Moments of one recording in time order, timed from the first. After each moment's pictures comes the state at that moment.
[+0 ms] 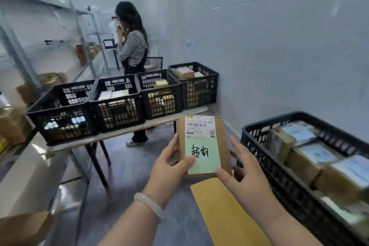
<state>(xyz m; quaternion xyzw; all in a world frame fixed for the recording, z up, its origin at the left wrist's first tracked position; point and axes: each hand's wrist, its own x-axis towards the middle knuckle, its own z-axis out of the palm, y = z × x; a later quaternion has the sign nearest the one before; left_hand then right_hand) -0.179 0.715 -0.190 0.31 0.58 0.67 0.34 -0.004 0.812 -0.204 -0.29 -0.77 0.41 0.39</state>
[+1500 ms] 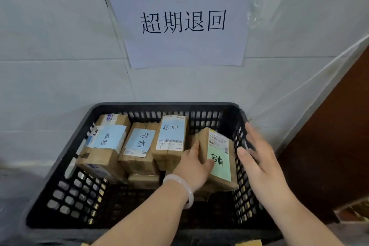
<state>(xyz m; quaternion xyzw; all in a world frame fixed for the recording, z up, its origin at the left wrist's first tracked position) 0.137 1.031 -0.280 0.76 0.44 0.04 0.47 0.256 0.898 -0.246 -0.74 -0.41 0.16 0.51</state>
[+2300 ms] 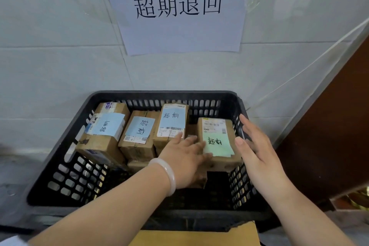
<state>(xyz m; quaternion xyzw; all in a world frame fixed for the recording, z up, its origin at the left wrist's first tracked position) 0.115 1.031 -0.253 0.97 0.14 -0.18 -0.04 0.260 0.884 -0.244 -0.73 -0.42 0.19 0.49</state>
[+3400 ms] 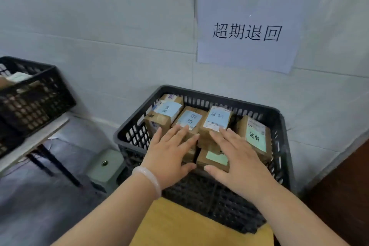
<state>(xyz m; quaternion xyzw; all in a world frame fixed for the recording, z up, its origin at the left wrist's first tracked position) -0.033 0.969 -0.232 0.91 0.42 0.07 -0.04 0.171 0.885 -0.216 -0.67 -0.72 0.08 0.17</state>
